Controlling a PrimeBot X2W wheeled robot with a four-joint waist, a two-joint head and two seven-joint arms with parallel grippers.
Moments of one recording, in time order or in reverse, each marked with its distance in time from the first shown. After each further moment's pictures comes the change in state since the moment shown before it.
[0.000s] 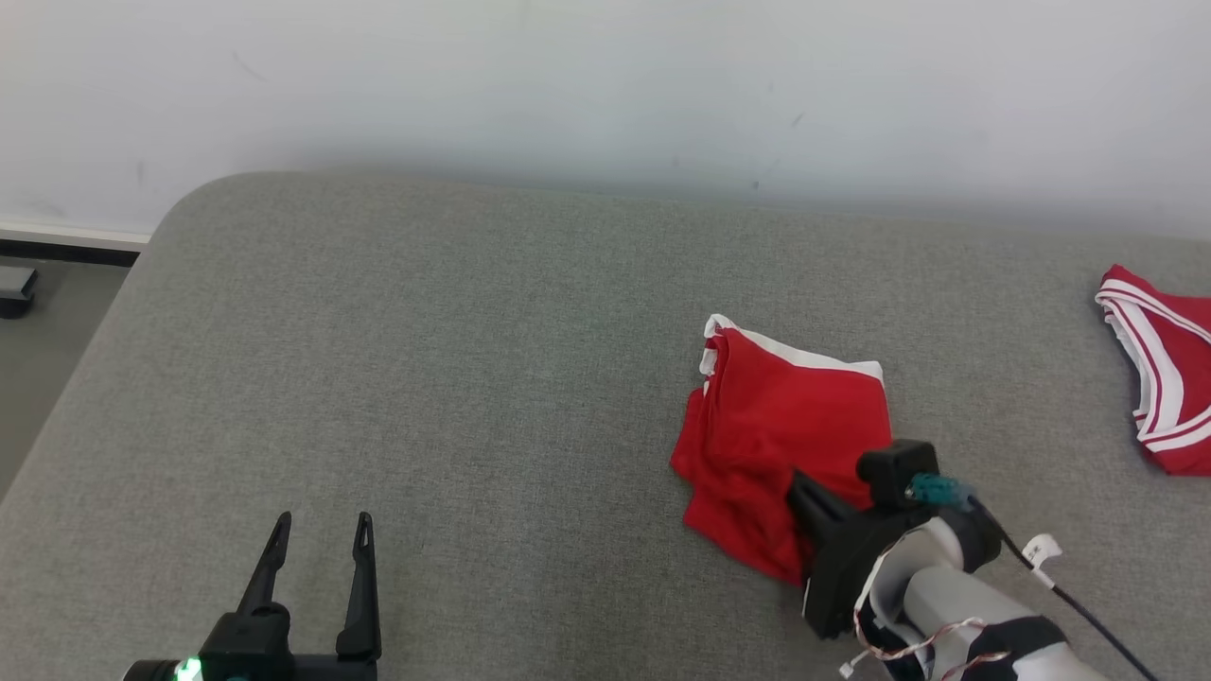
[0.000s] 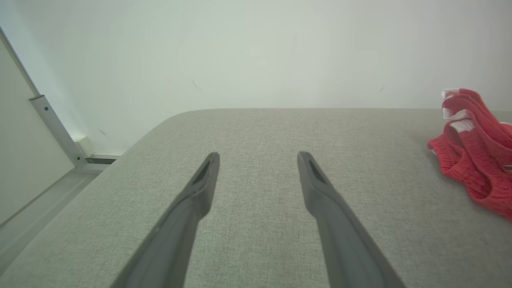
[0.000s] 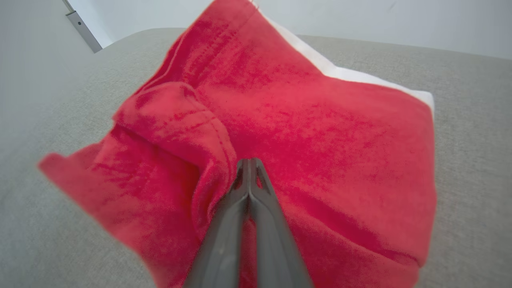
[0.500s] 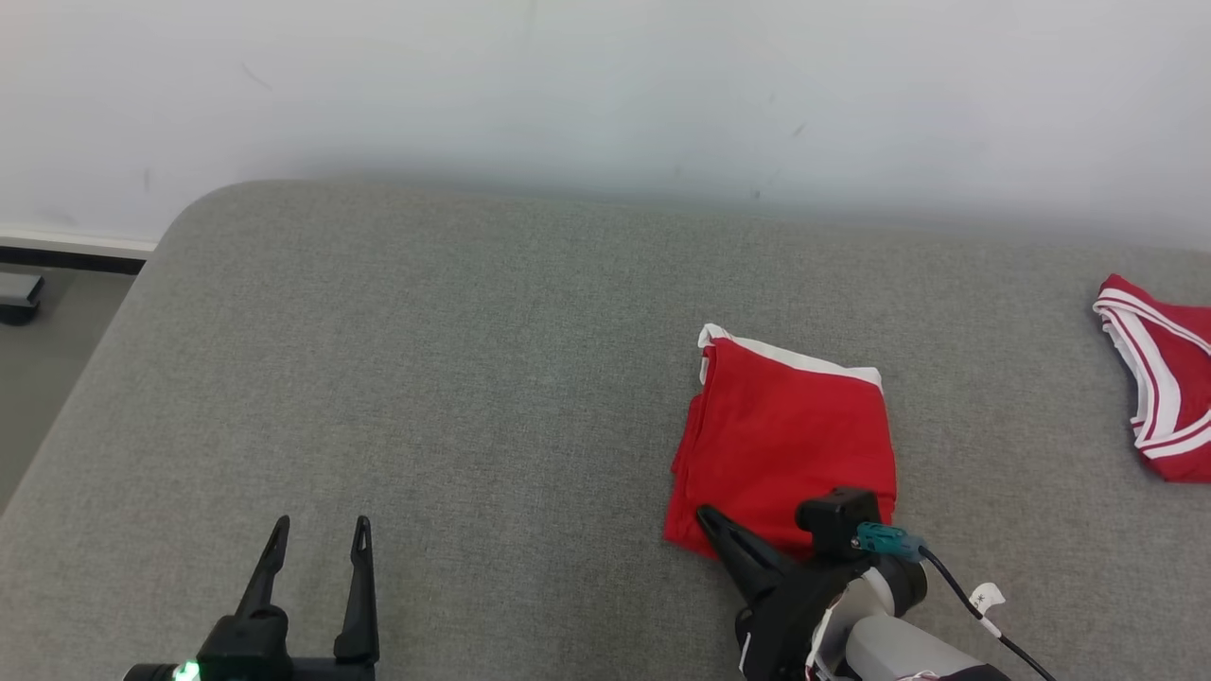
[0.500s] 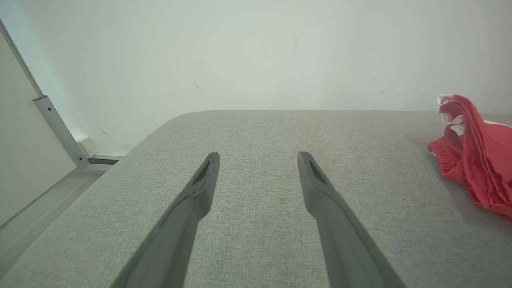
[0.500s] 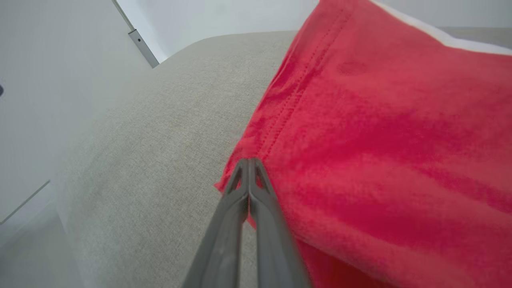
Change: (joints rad) left arm 0.003 -0.001 0.006 0.004 0.001 -0.006 0.000; right arm 0.102 0.042 0.040 -0.177 0.035 0.000 -0.010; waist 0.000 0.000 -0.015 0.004
